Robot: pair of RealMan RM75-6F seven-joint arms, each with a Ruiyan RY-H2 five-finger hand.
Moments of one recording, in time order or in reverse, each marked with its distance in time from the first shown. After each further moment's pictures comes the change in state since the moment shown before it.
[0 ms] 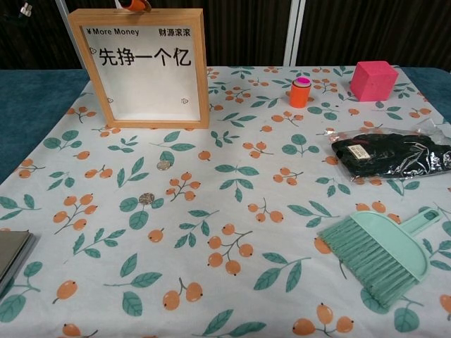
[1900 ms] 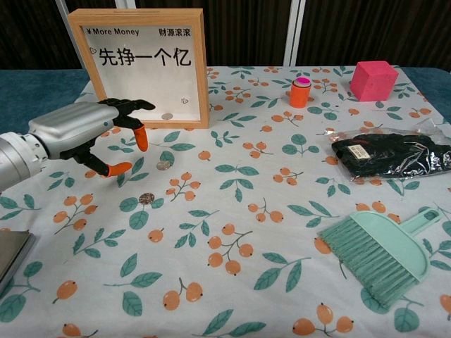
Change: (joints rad) left arm 0.482 -0.361 0.307 0.321 0.968 0.253 -0.738; right arm 0.000 0.000 0.006 0.006 0.010 0.005 -0.015
